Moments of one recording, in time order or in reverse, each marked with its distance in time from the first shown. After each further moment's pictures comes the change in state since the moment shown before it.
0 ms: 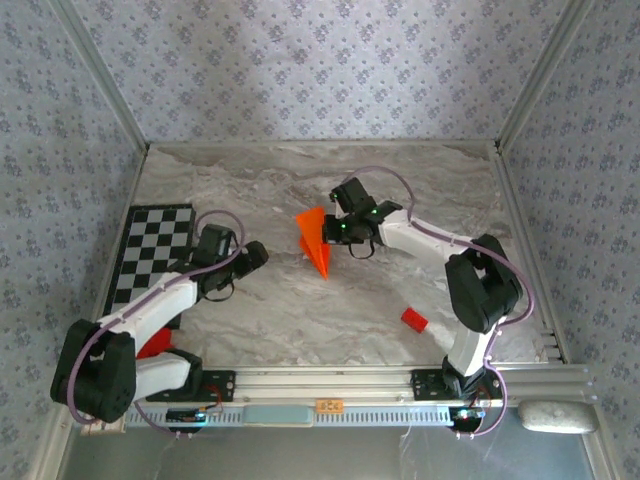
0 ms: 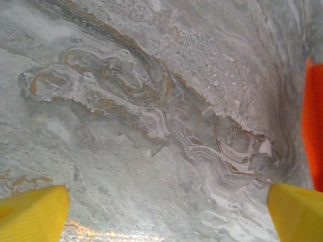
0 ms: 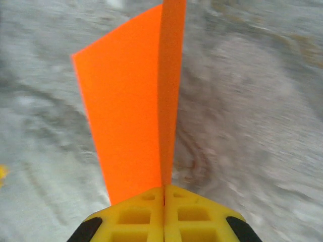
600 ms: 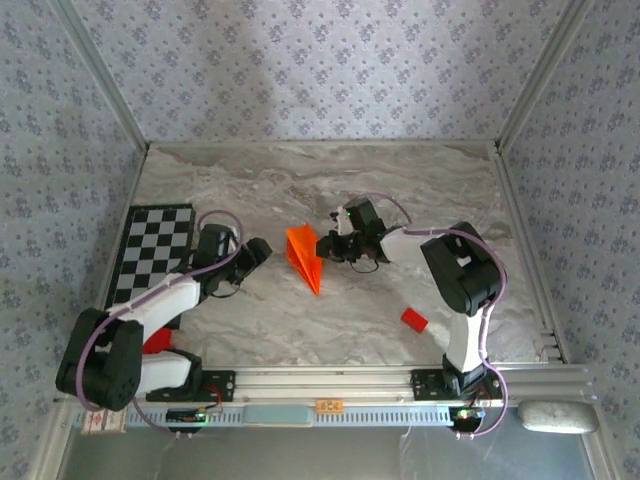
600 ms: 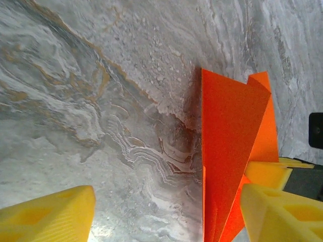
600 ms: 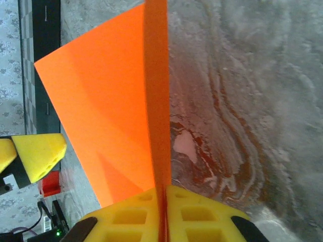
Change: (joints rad) left arm 0.008 0.090 -0.053 0.256 0.201 -0.137; right arm -0.077 0.138 -0.262 0.506 -0.409 0.136
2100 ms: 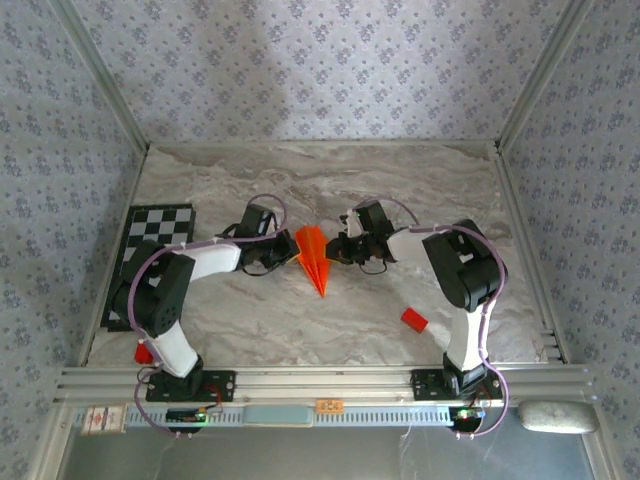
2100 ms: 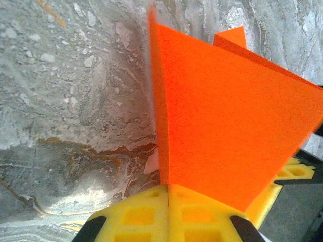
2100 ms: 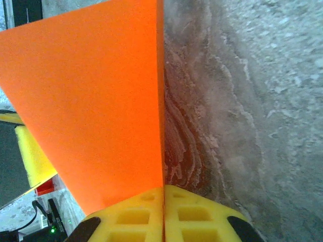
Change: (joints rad) left arm -0.130 0.435 0.309 0.028 0.123 0.020; right arm -0.060 0.020 -0.026 -0.015 -0.040 -0.035
